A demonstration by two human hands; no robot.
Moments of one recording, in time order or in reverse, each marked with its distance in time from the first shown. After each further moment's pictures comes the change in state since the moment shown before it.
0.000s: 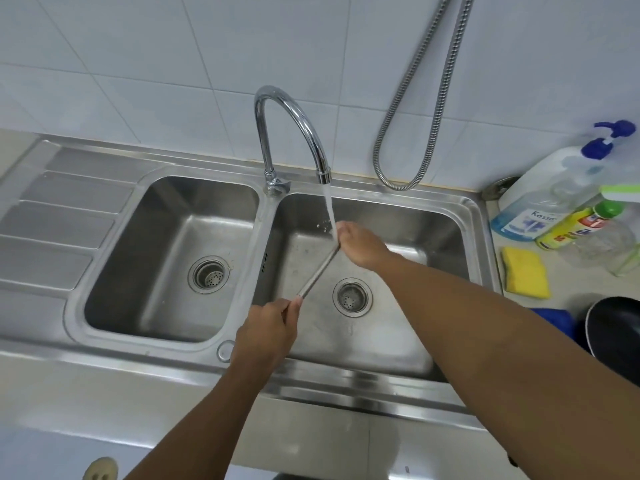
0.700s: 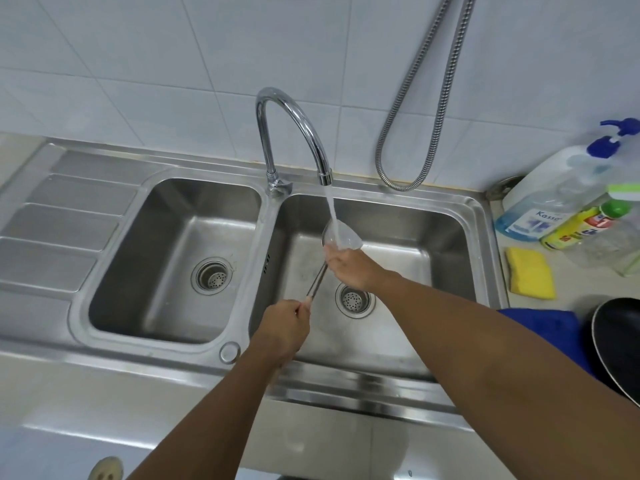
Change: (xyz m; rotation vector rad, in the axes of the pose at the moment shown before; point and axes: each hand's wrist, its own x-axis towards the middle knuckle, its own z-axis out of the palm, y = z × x) left_hand 0.013 0.019 0.002 -0.170 -0.217 -0.114; right_hand -0.011 0.011 0.033 -0.032 -0.228 -0.030
